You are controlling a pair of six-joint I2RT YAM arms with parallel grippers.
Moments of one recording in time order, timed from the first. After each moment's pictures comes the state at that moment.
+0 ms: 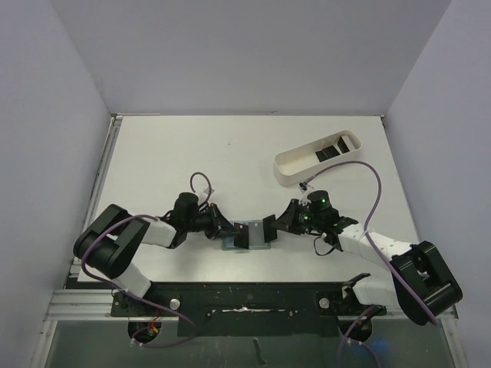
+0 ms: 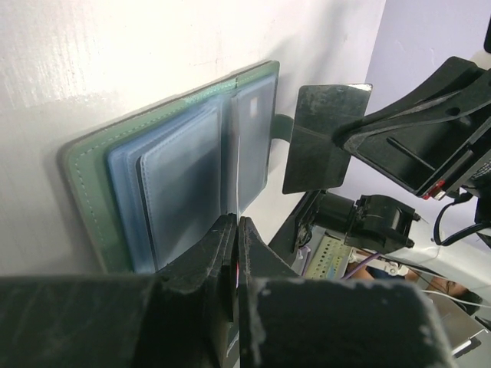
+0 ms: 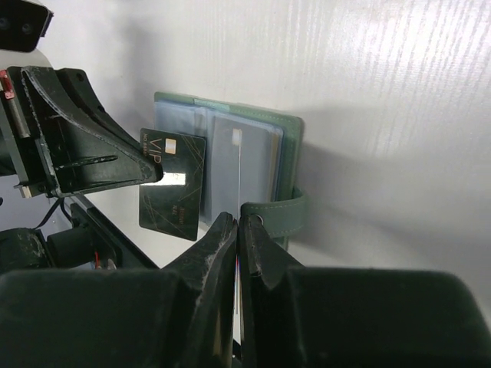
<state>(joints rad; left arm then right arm) -0.51 1.60 0.41 0.59 0.62 -1.10 0.49 1.23 0.44 0.10 -0.37 0.79</state>
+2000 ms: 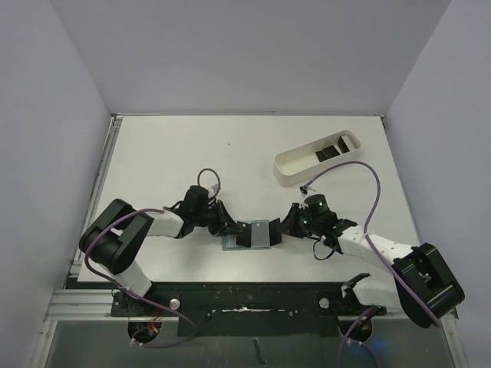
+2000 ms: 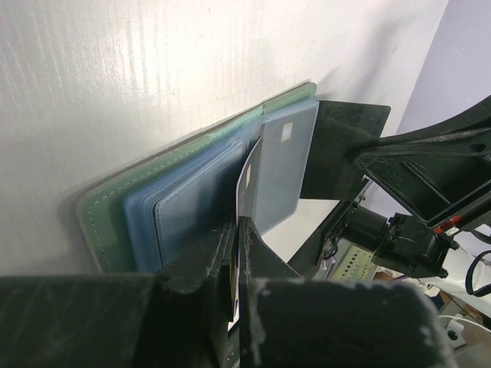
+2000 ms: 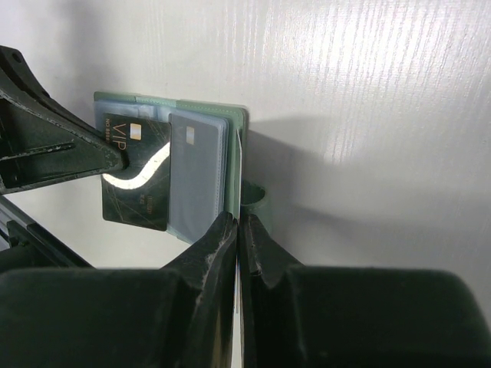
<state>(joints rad) -0.55 1.66 0.56 0.33 0.55 -1.01 0.52 1.22 0.43 0.02 -0.23 0.72</state>
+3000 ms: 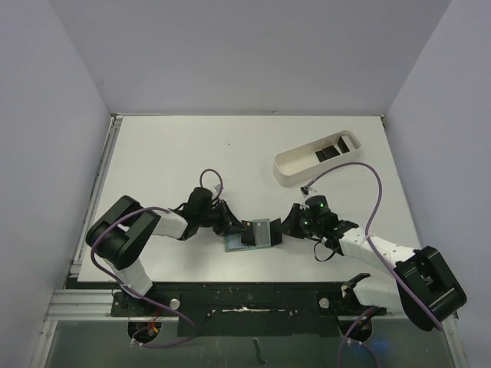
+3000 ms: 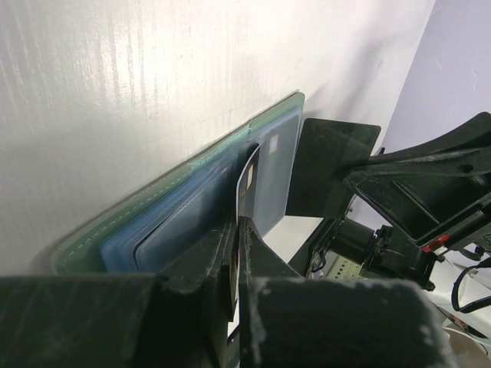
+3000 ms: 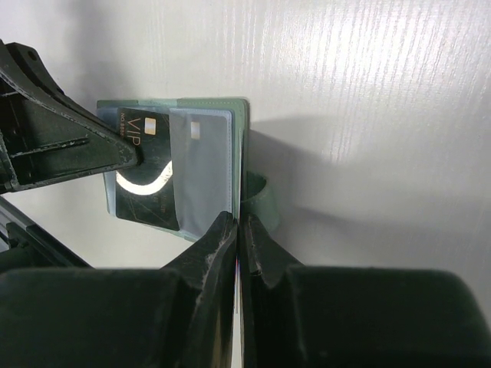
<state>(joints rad) -0.58 1.71 0.57 0.44 0.52 -1.09 0.53 1.20 0.42 0.02 -0.22 0.72</state>
